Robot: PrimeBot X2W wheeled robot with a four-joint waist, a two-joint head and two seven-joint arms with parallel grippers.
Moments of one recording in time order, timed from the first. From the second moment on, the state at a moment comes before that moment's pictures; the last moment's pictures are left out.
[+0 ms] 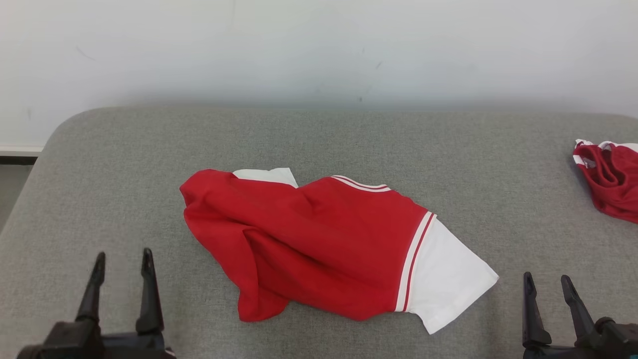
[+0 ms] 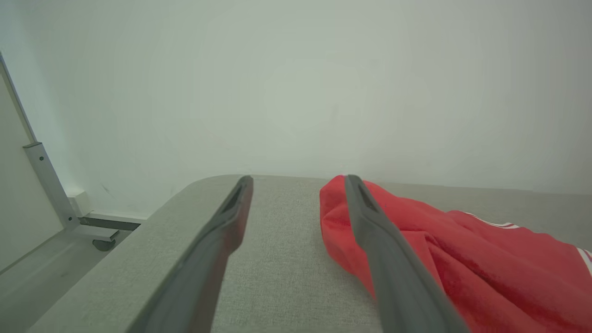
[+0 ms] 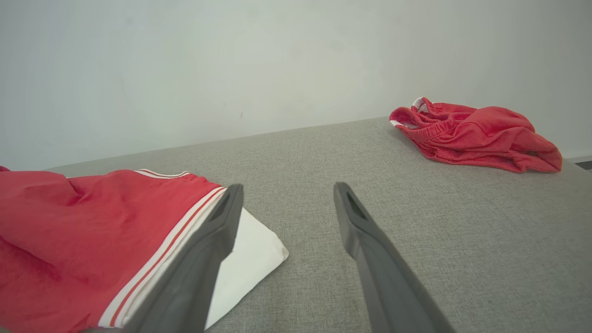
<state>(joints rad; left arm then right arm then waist) -0.05 0.27 -0.12 0.05 -0.34 0.10 -0.26 0.04 -0.09 -0.10 0.19 0.24 0.13 -0.23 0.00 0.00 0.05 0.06</state>
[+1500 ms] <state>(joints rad) -0.12 0.05 -0.05 0.18 -0.20 -0.11 -0.26 -0.65 -0.31 0.33 1.00 0.36 0.13 0.01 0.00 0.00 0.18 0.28</state>
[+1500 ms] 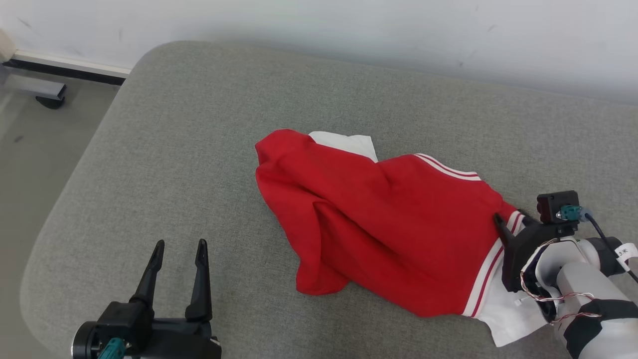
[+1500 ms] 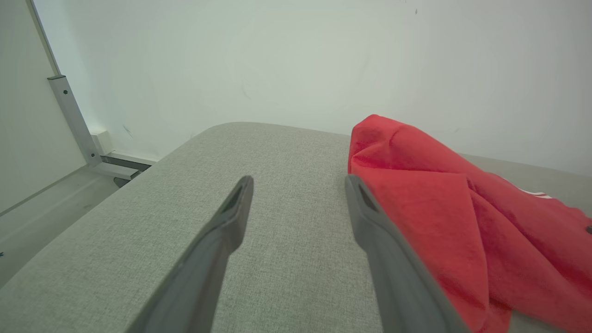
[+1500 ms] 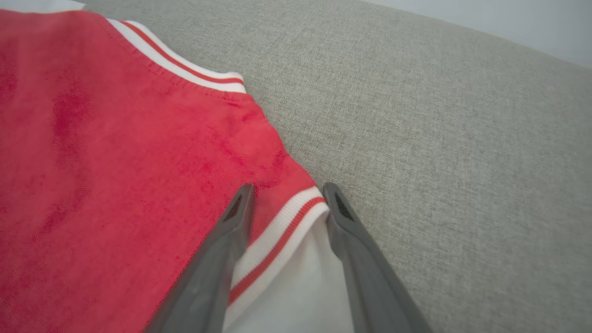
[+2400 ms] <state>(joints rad) -0.04 0.05 -0.02 0.20 -0.20 -0.10 -0.26 -0.25 -0.41 0.15 0.58 0.53 0.13 -0.12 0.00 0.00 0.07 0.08</state>
